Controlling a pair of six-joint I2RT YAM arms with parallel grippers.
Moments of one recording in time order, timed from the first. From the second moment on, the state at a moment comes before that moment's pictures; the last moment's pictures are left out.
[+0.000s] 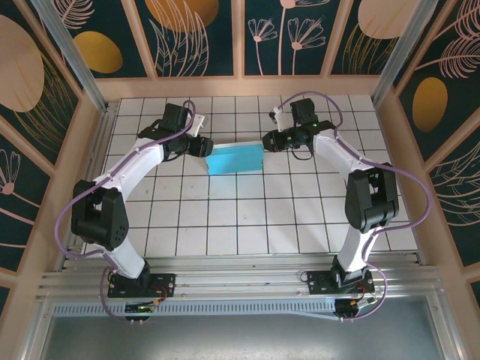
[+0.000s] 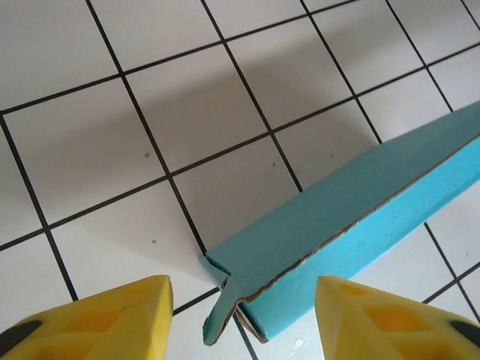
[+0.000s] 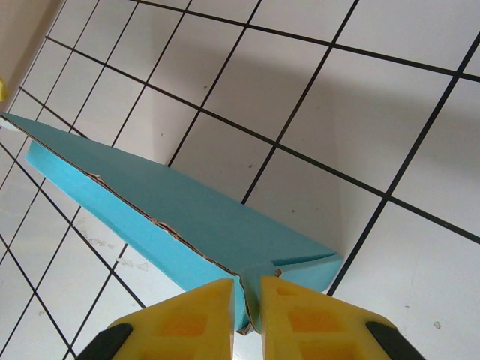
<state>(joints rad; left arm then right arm) -0.34 1.70 1.37 -0.57 0.24 -0.06 0.33 1.81 1.43 -0.50 -0.55 0.04</state>
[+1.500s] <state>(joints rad) -0.33 1.74 1.39 -0.60 0.31 -0.18 0.36 1.81 1.42 -0.46 -0.46 0.11</state>
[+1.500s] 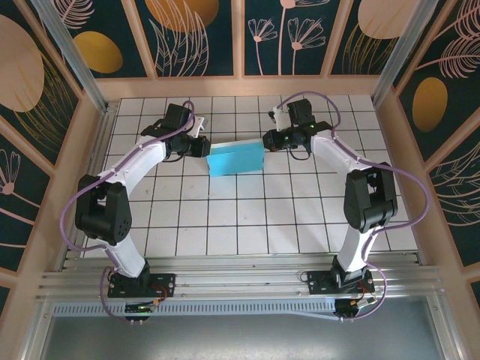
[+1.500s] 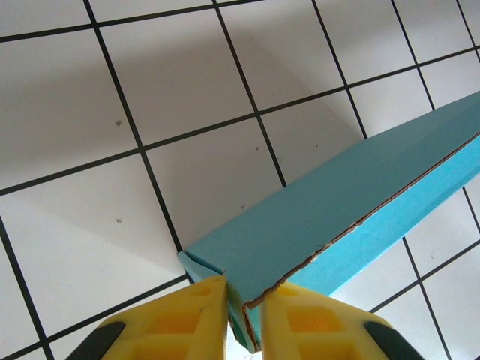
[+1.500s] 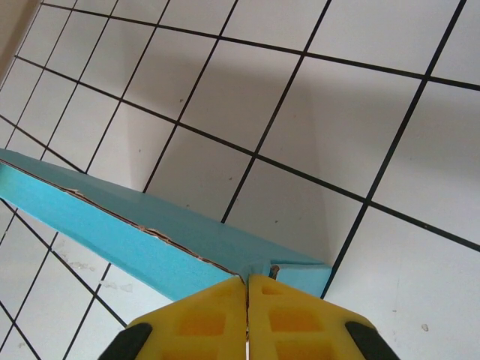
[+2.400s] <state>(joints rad) -0.33 1.74 1.39 -0.60 0.27 -0.18 0.36 1.86 1.53 -0.59 -0.46 0.19</state>
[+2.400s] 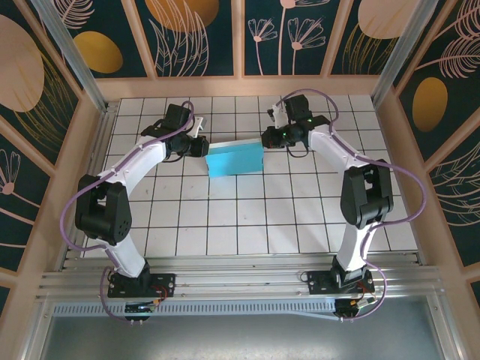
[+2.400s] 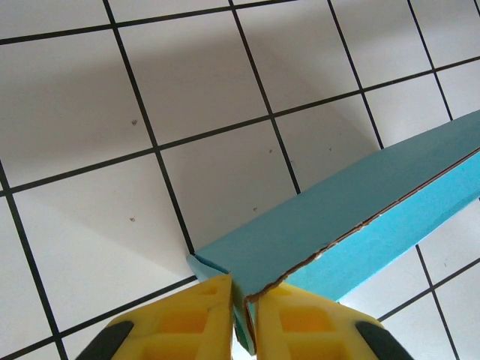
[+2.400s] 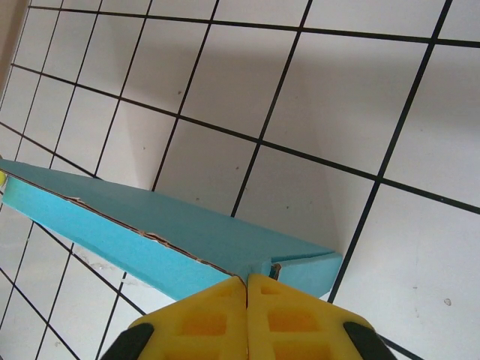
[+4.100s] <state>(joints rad) -0.33 1.61 1.22 -0.48 0.37 -0.29 0.38 1.74 1.34 -0.49 -0.43 0.21</state>
